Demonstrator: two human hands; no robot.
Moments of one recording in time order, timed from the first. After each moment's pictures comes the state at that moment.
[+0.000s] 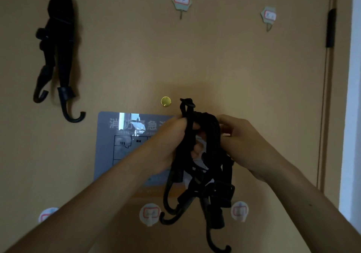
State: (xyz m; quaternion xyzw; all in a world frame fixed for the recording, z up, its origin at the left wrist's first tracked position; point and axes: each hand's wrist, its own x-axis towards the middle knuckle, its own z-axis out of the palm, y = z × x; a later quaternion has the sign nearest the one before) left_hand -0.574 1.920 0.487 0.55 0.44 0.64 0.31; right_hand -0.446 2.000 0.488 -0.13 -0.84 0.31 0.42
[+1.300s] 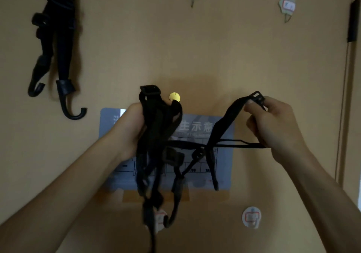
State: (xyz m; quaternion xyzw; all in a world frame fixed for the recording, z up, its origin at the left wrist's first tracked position) left_hand -0.651 1.901 0.495 0.49 0.38 0.71 0.33; right_hand -0.458 2.043 0.506 -0.20 -0.70 0.30 0.61
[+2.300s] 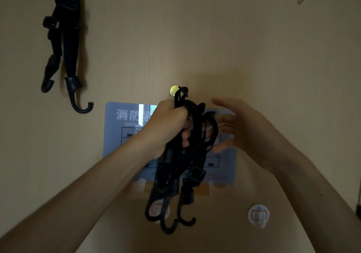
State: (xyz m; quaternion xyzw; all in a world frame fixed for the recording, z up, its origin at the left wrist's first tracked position) left_hand -0.595 1.932 0.492 0.49 0.55 0.66 0.13; right_hand -0.467 2.027 0.492 -0.03 -0.79 0.50 0.35
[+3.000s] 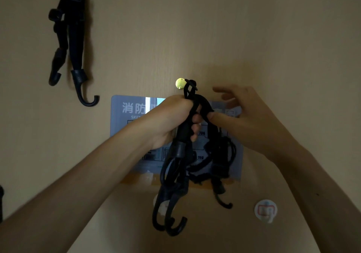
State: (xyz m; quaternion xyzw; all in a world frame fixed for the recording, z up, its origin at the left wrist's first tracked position) left_hand -0.598 1.929 0.498 0.49 0.56 0.63 0.23; right_hand -0.477 2.033 0.489 -0.08 -0.86 0.16 0.47
